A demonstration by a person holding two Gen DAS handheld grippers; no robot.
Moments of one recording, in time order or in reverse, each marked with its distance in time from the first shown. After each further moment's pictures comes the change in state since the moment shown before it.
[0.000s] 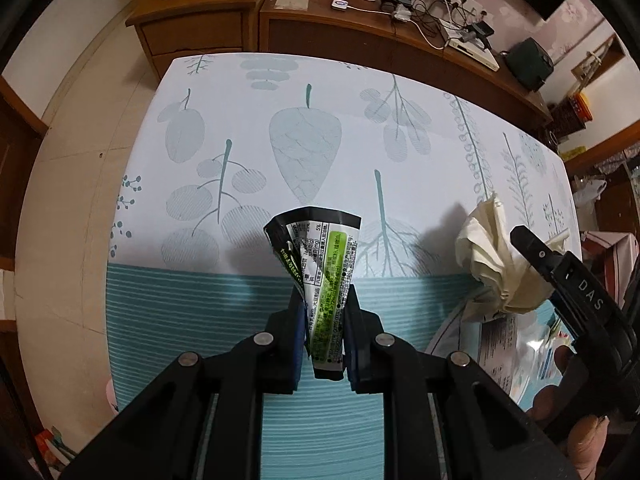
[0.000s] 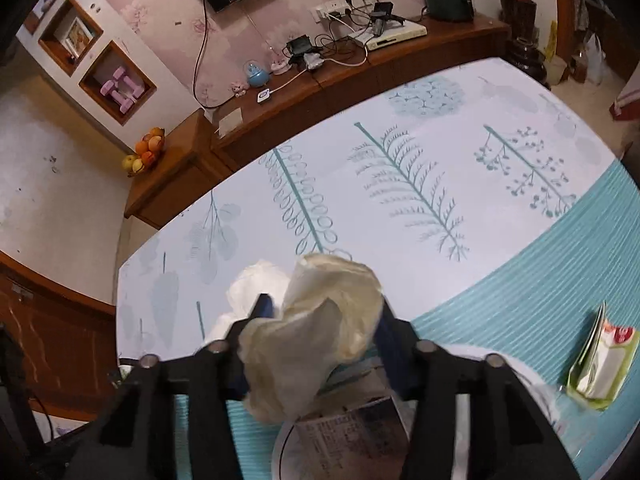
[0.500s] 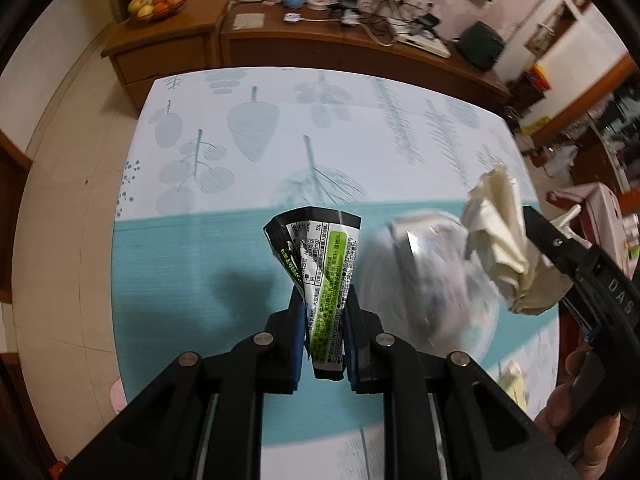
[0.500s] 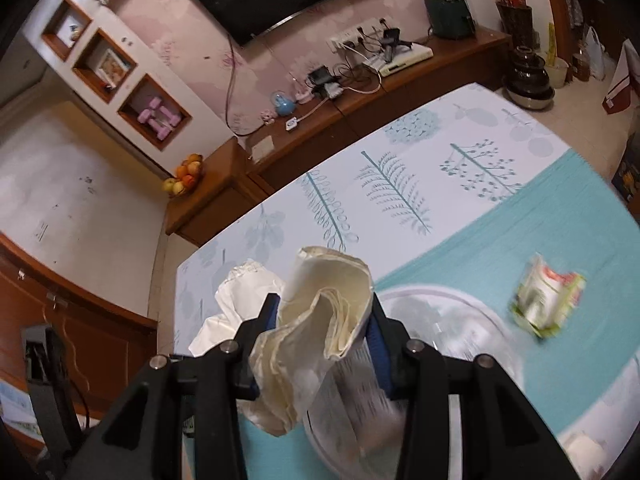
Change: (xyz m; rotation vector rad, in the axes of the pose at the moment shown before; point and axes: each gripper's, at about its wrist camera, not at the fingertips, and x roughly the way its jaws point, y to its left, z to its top) left arm -0.071 -0.033 -0.074 0.146 -0.047 -0.068; right arm -0.113 -0.014 -0.044 0.008 -0.102 0.126
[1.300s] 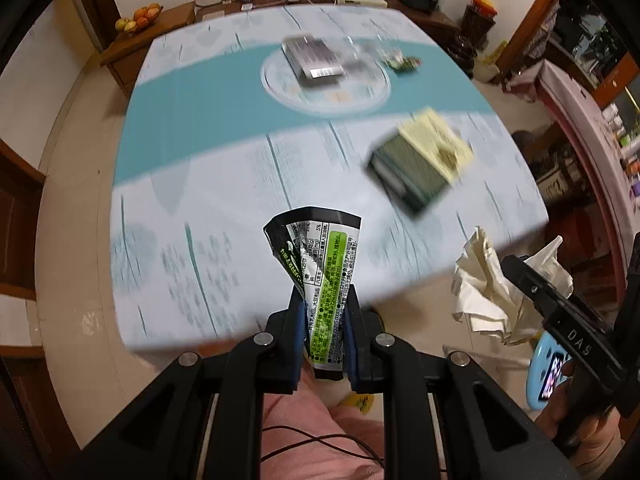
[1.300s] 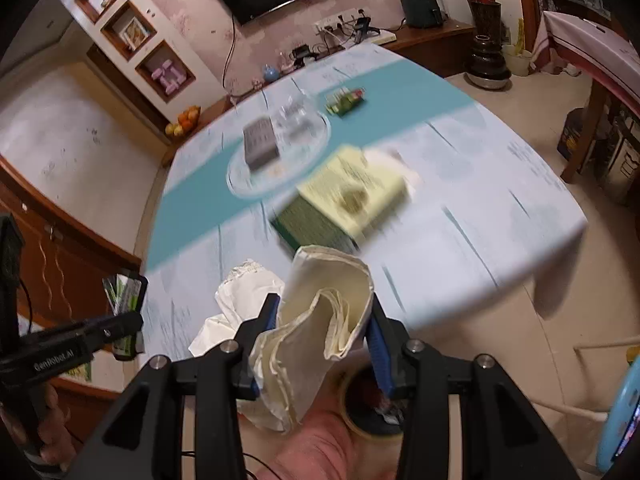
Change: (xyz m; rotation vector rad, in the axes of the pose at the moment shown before) left arm -0.106 -0.097 -0.326 0.175 0.034 0.077; right arm -0.239 -0.145 -0.261 -0.085 0.081 -0.065
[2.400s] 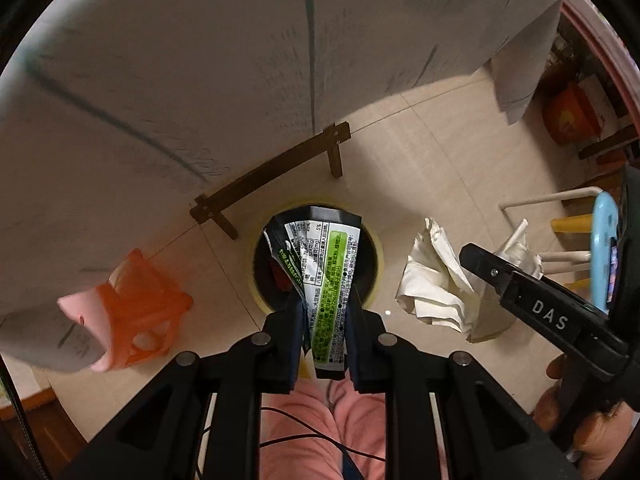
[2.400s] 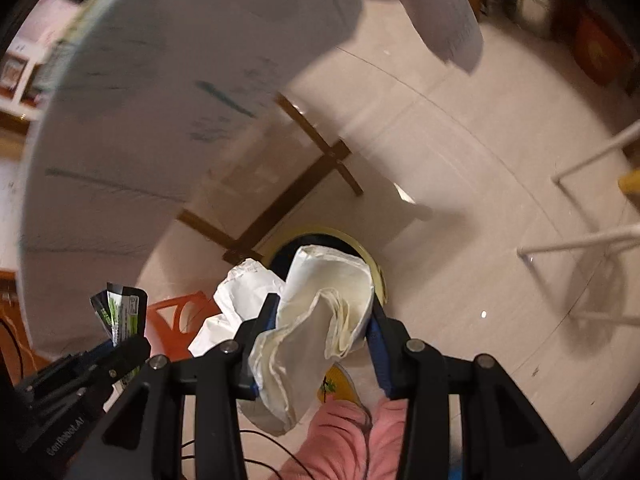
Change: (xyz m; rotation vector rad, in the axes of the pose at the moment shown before) left arm 0.231 -0.091 -0.131 0.274 0.204 -0.013; right arm 0.117 -0.152 -0.198 0.393 0.221 -0.164
